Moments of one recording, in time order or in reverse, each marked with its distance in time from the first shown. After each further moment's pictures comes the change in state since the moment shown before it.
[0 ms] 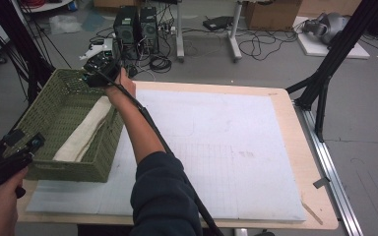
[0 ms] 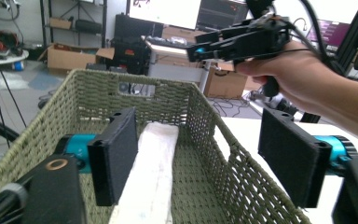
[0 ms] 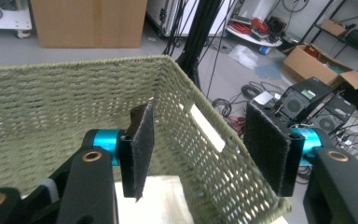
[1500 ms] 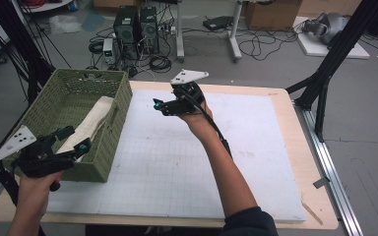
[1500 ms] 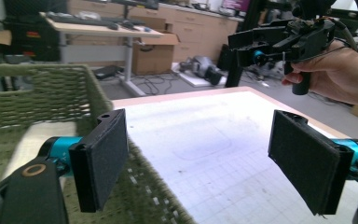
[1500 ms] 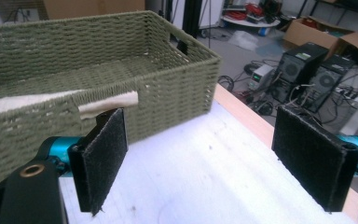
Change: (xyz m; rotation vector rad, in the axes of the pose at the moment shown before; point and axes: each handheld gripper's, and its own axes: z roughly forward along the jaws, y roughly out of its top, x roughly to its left) left arm -0.060 -0.010 0.050 0.106 -0.367 0.078; right arm -0.053 -0.124 -0.195 -0.029 0.024 0.181
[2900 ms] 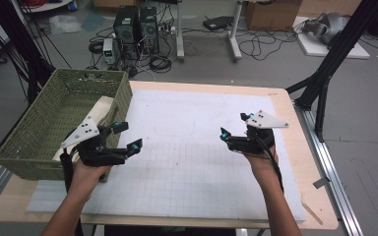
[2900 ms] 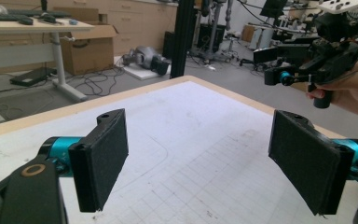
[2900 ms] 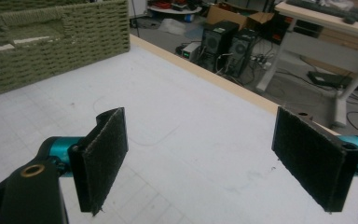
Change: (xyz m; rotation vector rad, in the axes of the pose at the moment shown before) left arm -0.055 -0.009 0.093 0.053 -0.241 0.077; right arm -0.015 -0.115 -0.158 0.001 -0.293 0.089
